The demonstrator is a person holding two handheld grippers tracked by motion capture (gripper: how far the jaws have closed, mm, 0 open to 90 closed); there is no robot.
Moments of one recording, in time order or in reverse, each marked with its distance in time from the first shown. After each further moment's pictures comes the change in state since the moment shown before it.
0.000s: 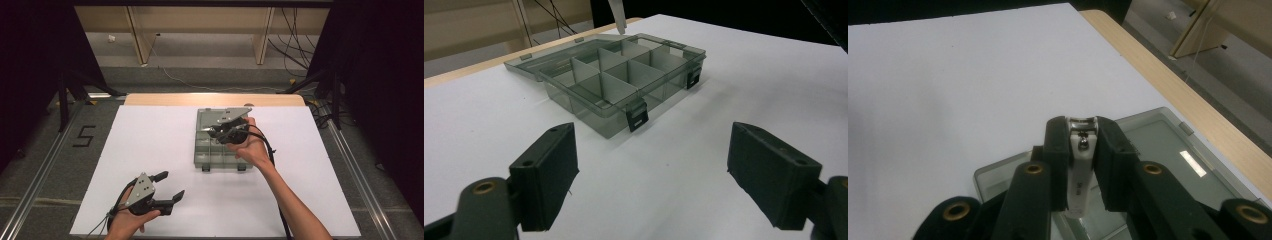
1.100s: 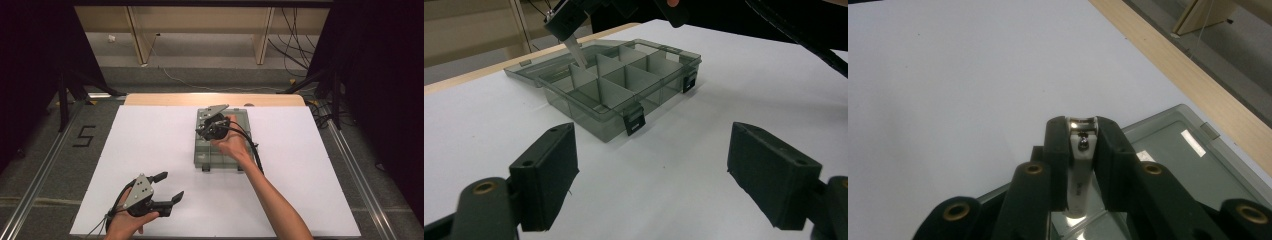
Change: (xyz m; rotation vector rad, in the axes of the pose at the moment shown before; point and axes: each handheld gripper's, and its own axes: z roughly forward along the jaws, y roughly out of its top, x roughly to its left) left arm -0.002 0.002 -0.005 -0.016 -0.003 0.009; right arm -0.001 0.010 0.060 0.094 -0.017 0.036
